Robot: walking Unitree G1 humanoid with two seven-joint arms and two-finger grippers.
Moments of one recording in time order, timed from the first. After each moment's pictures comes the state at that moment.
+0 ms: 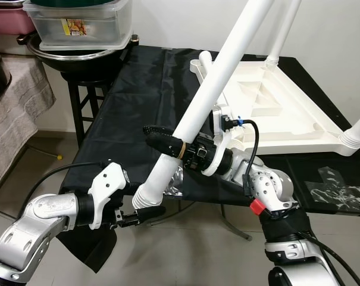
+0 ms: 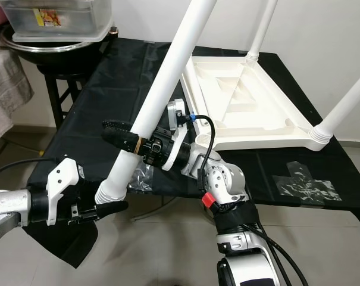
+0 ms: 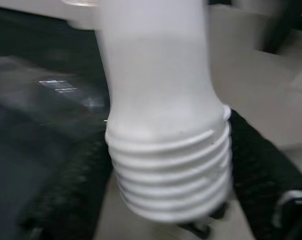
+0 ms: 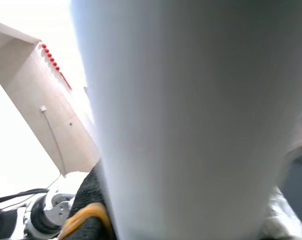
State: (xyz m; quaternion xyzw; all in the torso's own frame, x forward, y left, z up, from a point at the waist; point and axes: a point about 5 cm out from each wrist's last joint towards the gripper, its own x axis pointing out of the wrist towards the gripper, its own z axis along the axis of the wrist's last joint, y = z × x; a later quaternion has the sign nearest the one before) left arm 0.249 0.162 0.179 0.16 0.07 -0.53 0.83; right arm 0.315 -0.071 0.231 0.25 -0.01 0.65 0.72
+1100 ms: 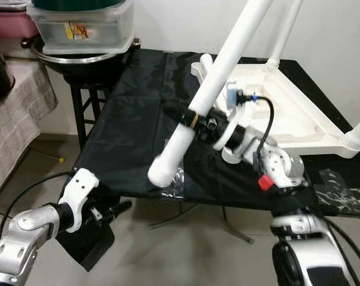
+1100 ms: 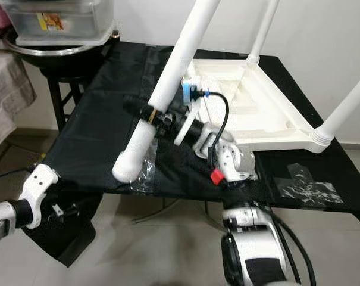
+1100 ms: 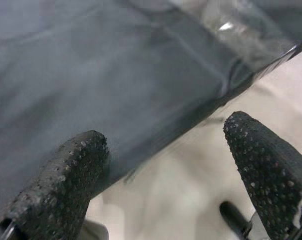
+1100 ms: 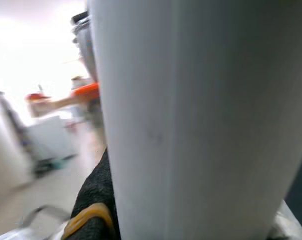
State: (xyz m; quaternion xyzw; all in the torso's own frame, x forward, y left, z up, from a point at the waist) left arm 0.269 0.217 0.135 0.11 0.10 -0.29 0.95; right arm 0.367 -0.107 0.282 0.16 -0.11 0.47 0.86
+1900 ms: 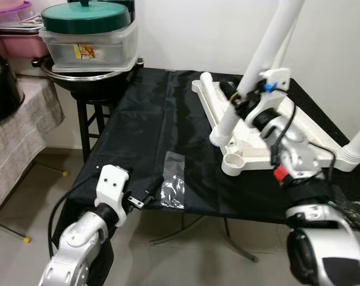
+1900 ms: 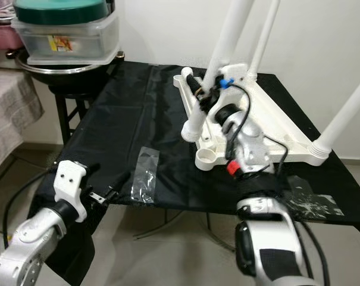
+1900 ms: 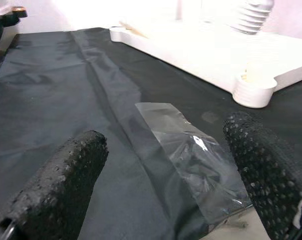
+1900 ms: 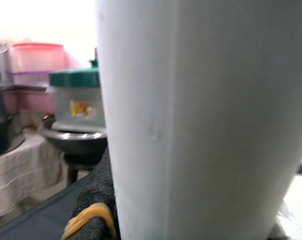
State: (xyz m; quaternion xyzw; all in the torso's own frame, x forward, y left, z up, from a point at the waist) left arm 0.260 0.141 0.156 0.03 -0.05 -0.20 0.98; right arm 0.388 -0.188 0.292 0.02 -0.19 0.17 0.97
